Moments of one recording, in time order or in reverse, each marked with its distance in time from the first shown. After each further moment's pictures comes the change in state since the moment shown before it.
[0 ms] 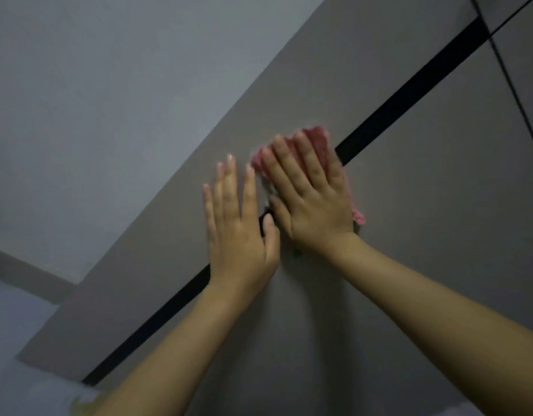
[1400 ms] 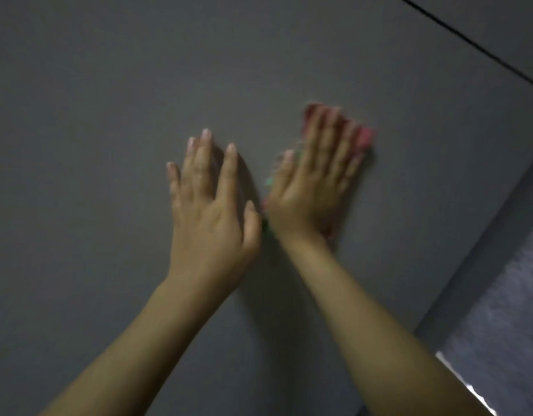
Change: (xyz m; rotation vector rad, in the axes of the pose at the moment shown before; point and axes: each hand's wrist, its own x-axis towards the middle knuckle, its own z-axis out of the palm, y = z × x) left_hand -0.115 0.161 0.149 0.163 -0.209 0.437; right_hand -0.263 0.077 0.003 -0.054 0.296 1.202
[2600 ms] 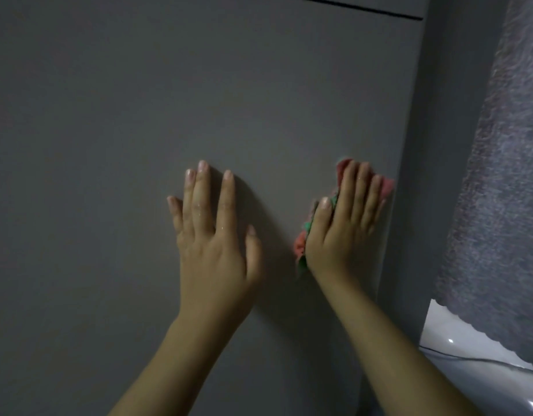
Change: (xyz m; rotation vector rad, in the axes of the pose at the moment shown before) left_hand -0.008 0.123 0.110 -0.070 -0.077 0.221; right_hand -0.044 0.217 -0.025 0.023 0.044 0.350
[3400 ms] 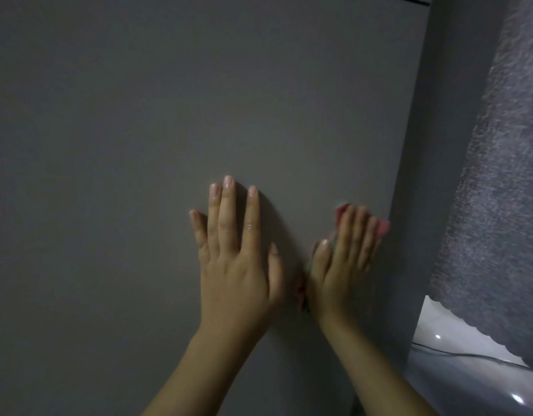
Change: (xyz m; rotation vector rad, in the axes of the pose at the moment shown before) left_hand -0.028 0.008 0.024 -0.010 -0.029 0.044; right_hand -0.065 0.031 0.002 -0.048 -0.045 -0.017
